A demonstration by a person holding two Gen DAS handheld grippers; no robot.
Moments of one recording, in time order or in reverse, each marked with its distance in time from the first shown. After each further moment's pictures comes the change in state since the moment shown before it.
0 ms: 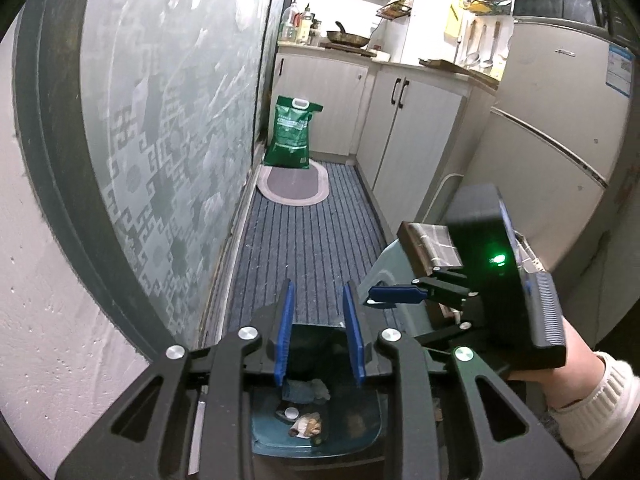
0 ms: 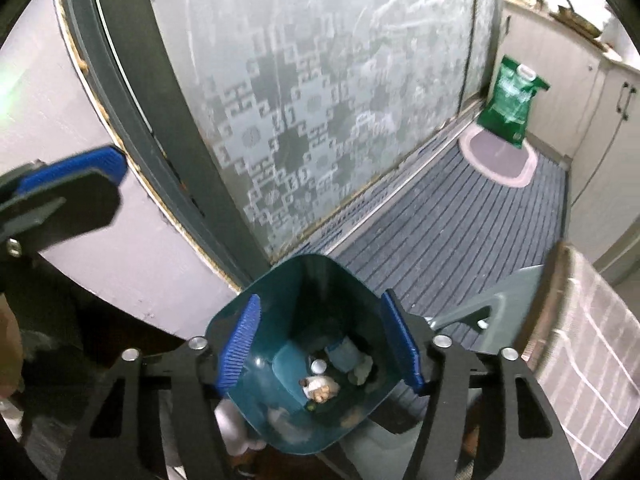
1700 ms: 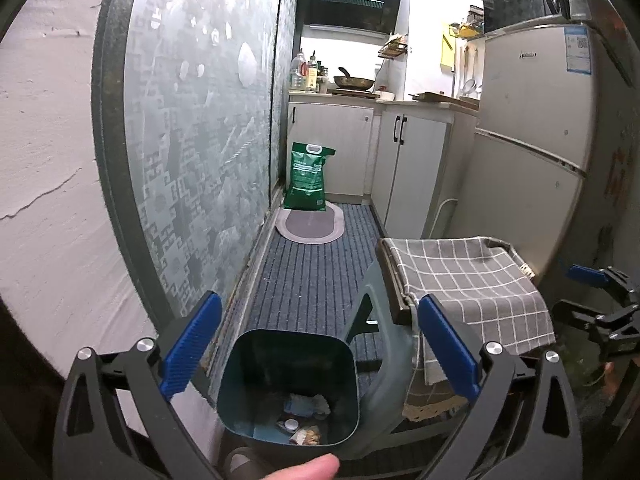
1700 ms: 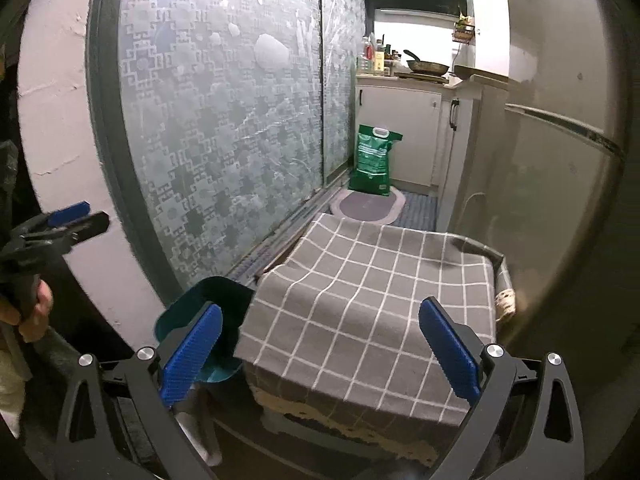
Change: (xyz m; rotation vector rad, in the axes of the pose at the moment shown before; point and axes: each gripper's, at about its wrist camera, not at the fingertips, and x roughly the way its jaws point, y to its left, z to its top) left arm -0.058 -0.067 -0.045 0.039 -0.175 0.139; right arm -0.216 -0.041 -0.166 0.204 -0.367 -0.298
